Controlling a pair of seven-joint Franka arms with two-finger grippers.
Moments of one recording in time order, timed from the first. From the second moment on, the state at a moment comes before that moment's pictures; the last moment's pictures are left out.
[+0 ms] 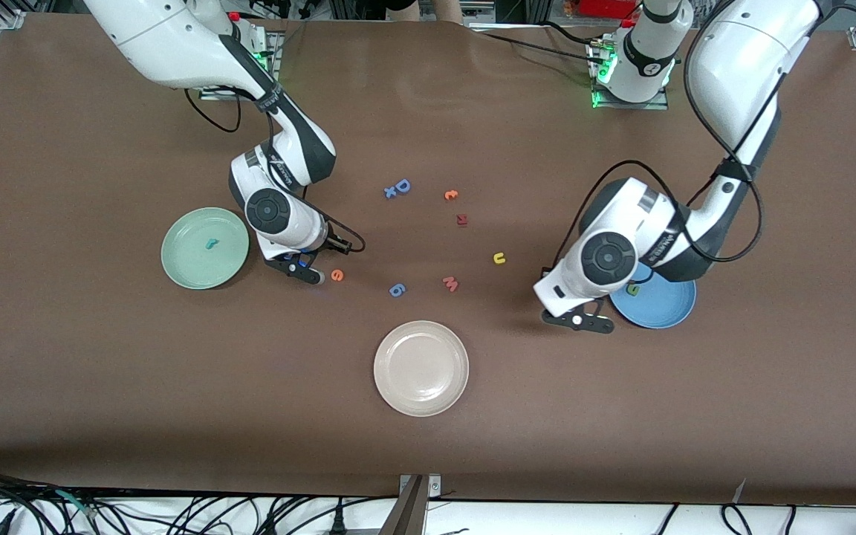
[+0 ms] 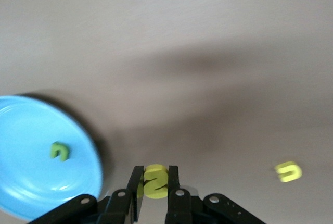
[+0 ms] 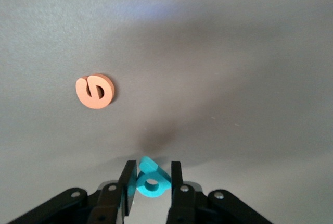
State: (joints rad) left arm 0.04 0.67 -0.50 -1.54 0.35 1.86 -0.40; right arm 0.20 0.54 0.31 -1.95 -0.02 2.29 0.89
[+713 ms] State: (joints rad) left arm 0.30 0.63 -0.50 -1.70 0.36 1.85 -0.21; right arm 0.14 0.39 0.03 -1.98 -0.03 2.05 0.36
